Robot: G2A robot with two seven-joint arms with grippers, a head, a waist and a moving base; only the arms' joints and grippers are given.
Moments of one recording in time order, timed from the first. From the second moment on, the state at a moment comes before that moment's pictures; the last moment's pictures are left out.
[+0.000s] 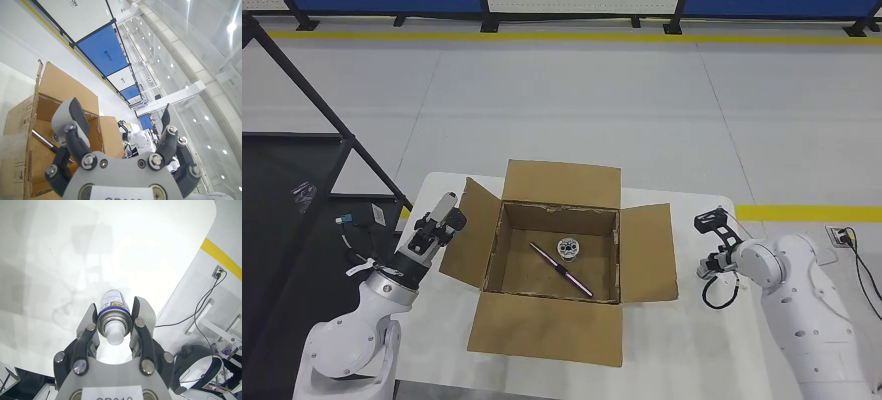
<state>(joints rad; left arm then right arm) 1.23 -1.29 -1.69 -1.90 0.01 -0.08 -0.51 -0.70 -1.16 1.38 -1.17 -1.23 -0.30 1.17</state>
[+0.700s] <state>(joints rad) 1.25 -1.29 -1.67 -1.92 0.01 -0.09 -0.50 -0.81 -1.15 1.36 -1.75 -1.17 -0.20 1.00</state>
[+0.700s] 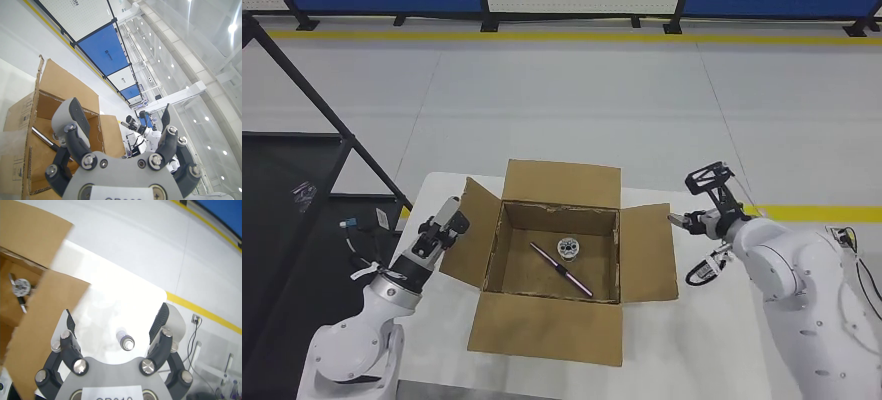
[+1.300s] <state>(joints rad) 1.27 -1.28 -1.68 -1.94 0.01 -0.09 -0.48 -0.44 -1.31 0.72 -1.35 -0.90 -0.28 1.00</state>
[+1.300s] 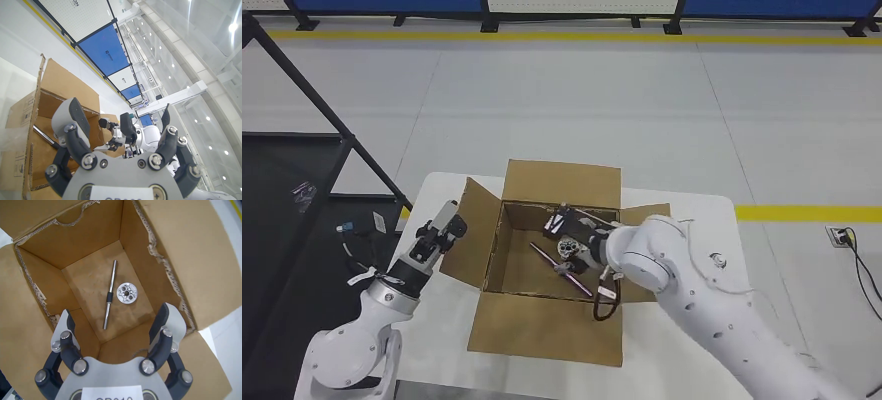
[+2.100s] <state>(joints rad) 1.29 -1.28 -1.69 -1.95 0.01 -0.09 -0.45 -0.26 -1.58 0.49 -0.66 -0.77 -0.10 0.74</state>
